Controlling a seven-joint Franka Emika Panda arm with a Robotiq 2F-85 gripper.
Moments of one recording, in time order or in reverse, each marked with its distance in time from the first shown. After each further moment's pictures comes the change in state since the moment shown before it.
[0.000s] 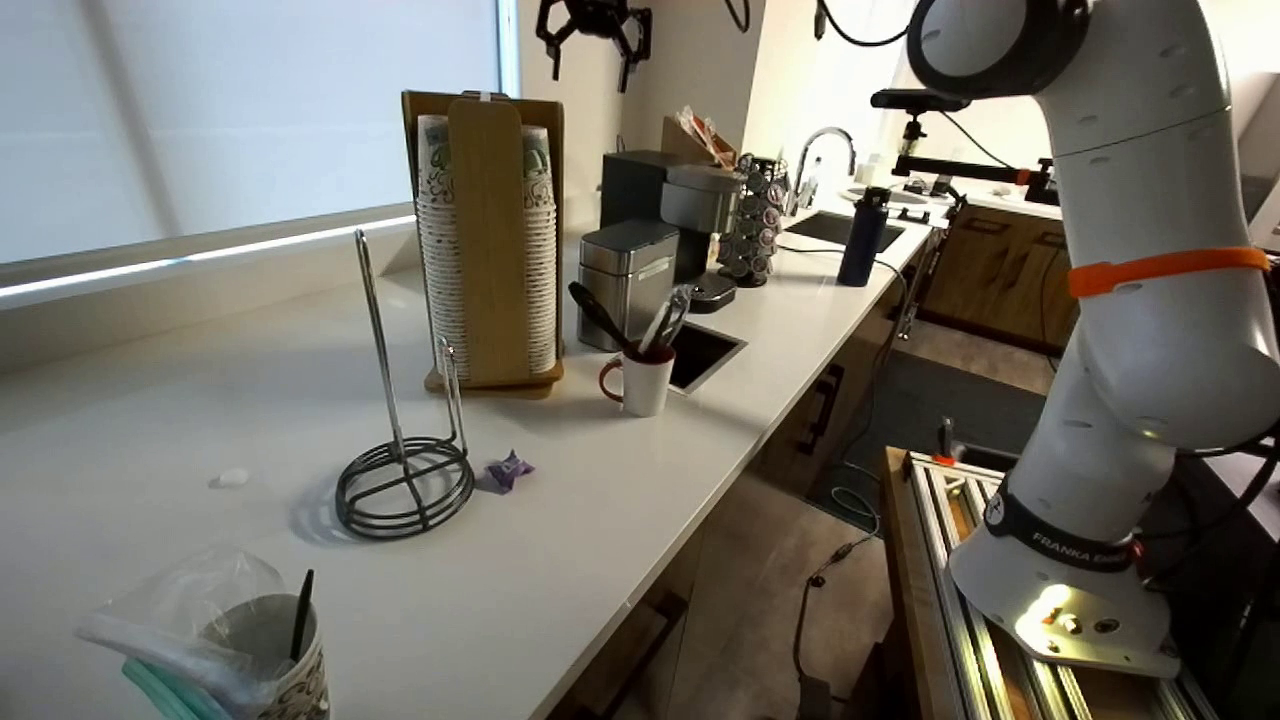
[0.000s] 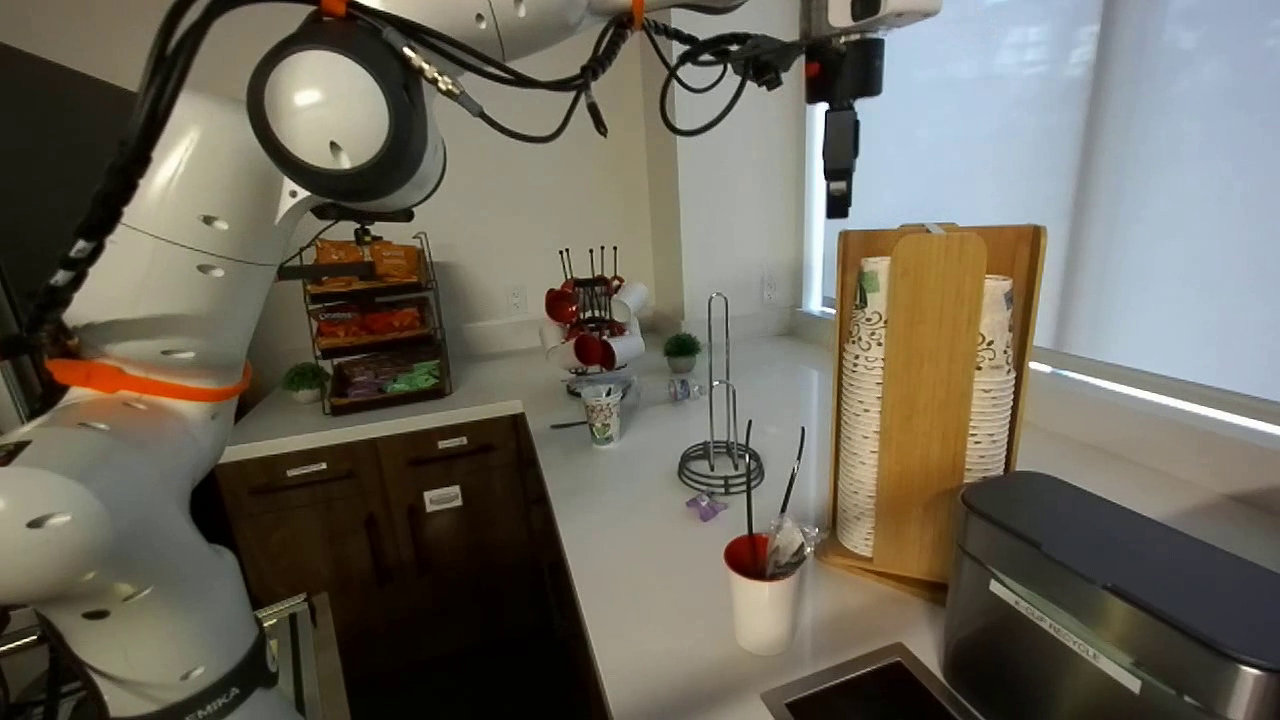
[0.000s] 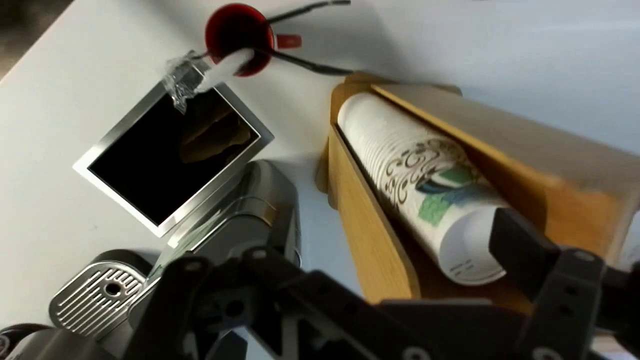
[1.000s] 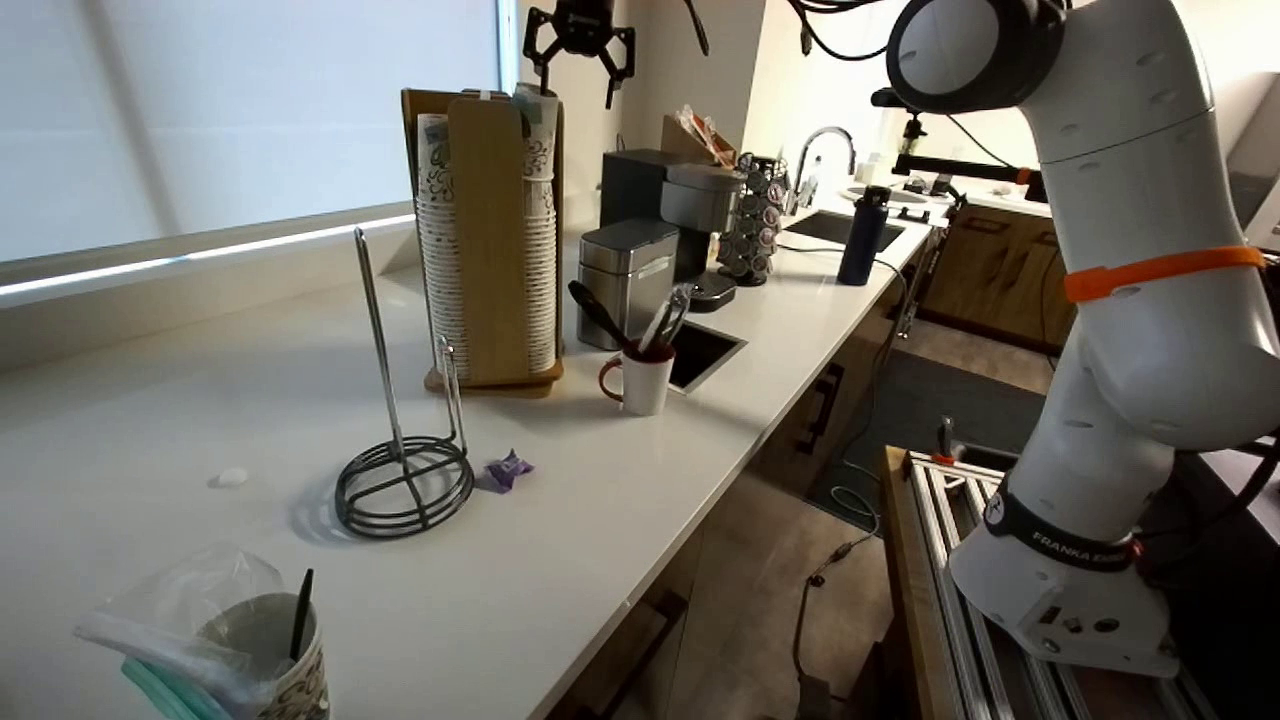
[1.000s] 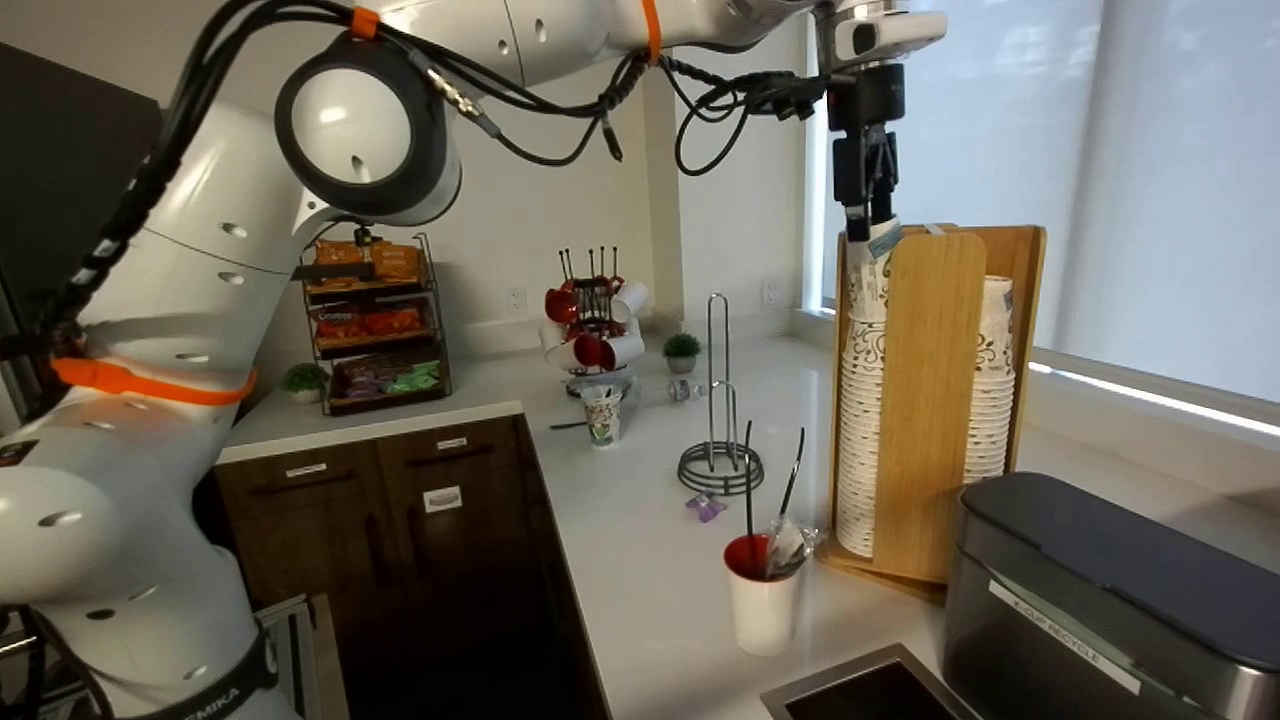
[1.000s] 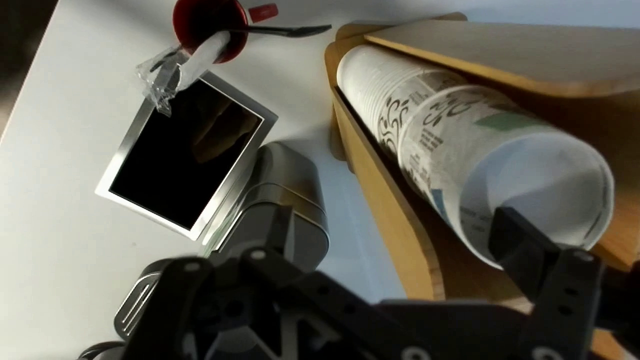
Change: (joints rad) arm 0.037 0.056 -0.060 -0.001 -0.039 0.110 0.253
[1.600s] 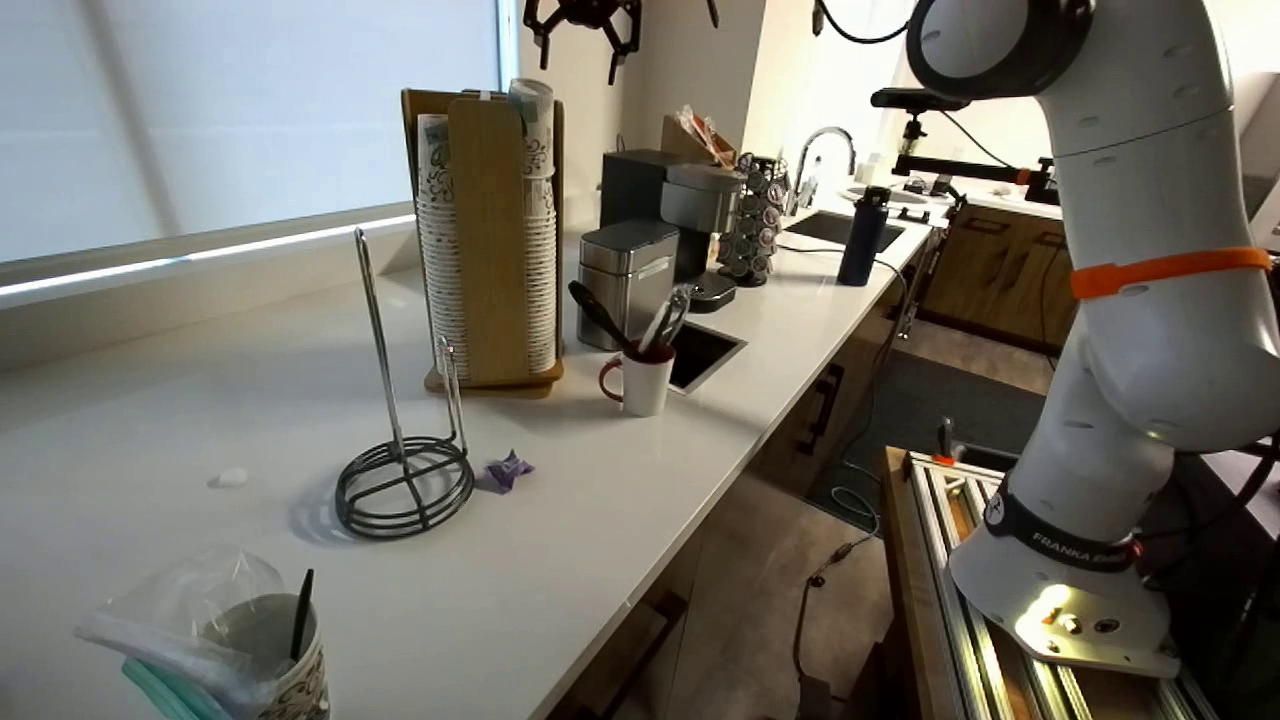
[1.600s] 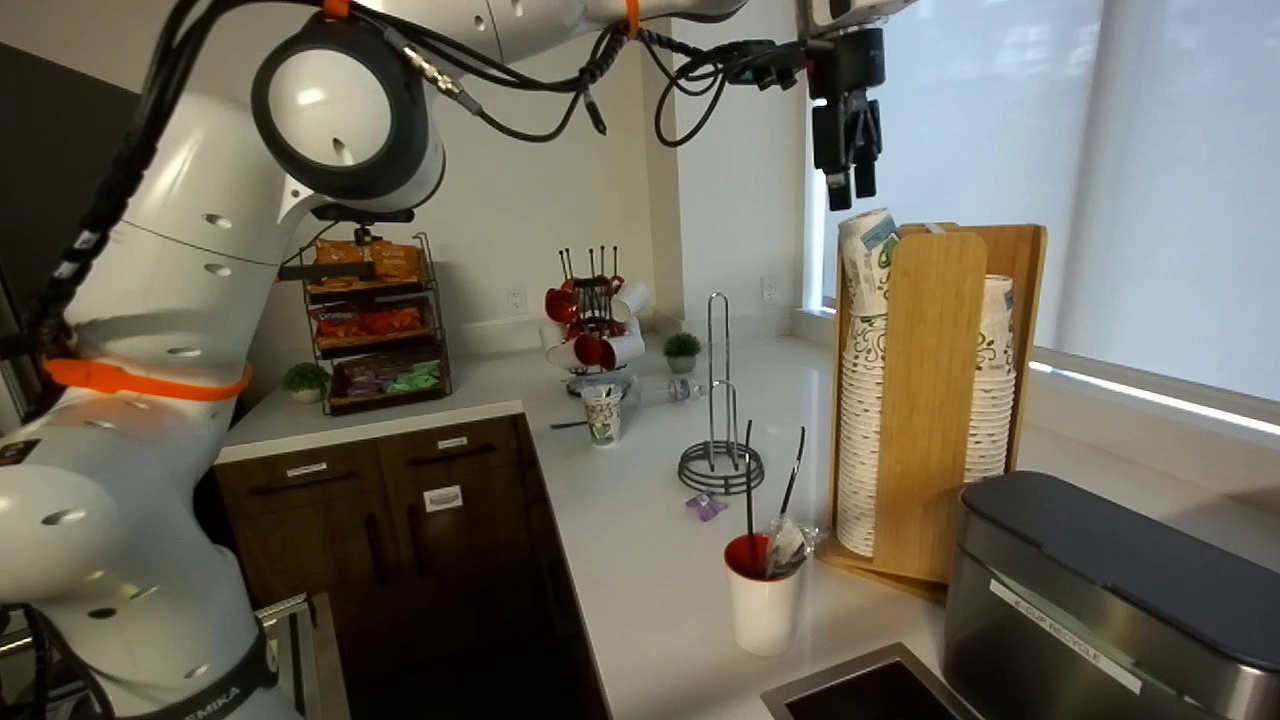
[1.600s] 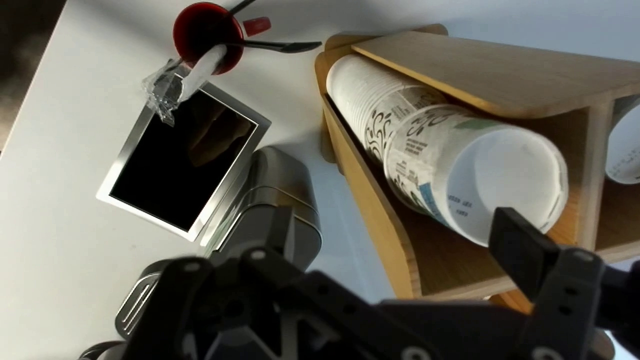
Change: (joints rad) arm 0.014 -0.052 0.012 0.000 0.004 -0.027 0.025
